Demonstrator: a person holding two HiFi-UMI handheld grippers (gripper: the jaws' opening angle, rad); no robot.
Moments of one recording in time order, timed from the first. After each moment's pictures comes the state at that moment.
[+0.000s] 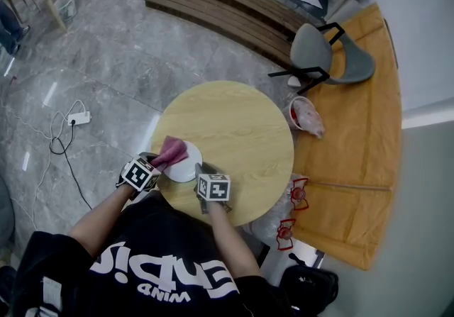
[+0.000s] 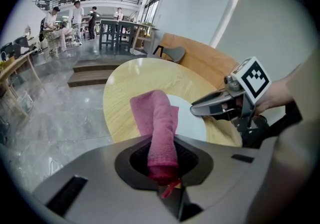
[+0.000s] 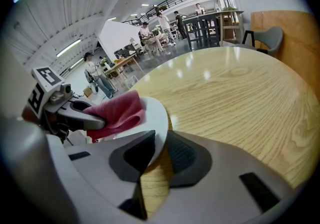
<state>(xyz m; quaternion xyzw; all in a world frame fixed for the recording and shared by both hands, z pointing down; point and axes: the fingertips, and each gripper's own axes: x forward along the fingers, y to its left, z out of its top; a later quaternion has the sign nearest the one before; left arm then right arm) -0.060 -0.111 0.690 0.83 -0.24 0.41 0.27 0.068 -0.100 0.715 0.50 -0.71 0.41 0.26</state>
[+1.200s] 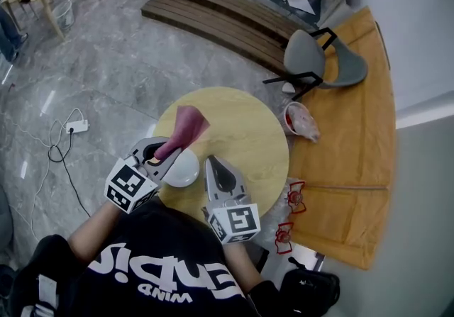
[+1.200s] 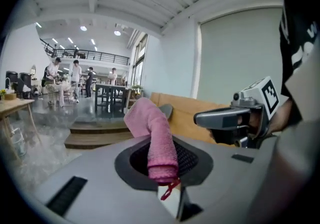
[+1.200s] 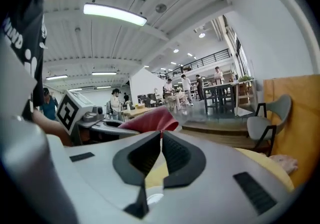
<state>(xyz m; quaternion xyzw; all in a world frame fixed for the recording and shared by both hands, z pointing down) 0.003 -0.150 0.434 0.94 -0.28 0.15 0.11 0.068 -0.117 0.406 0.54 -0.83 0.12 0.05</state>
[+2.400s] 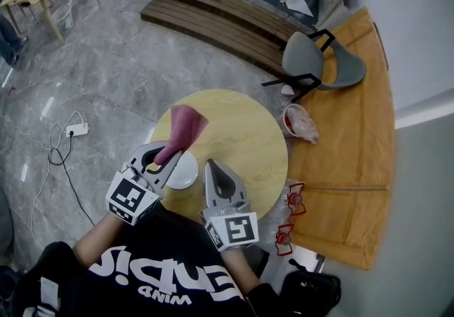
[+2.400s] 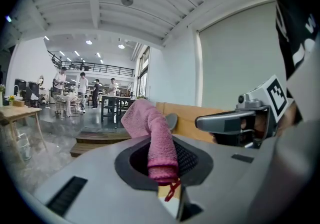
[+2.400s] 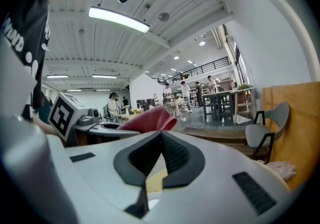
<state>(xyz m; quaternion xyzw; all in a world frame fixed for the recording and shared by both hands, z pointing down) 0.007 -0.143 0.404 0.94 -0.32 0.10 0.06 0.071 -0.109 0.378 0.55 -0.83 0.09 0.03</state>
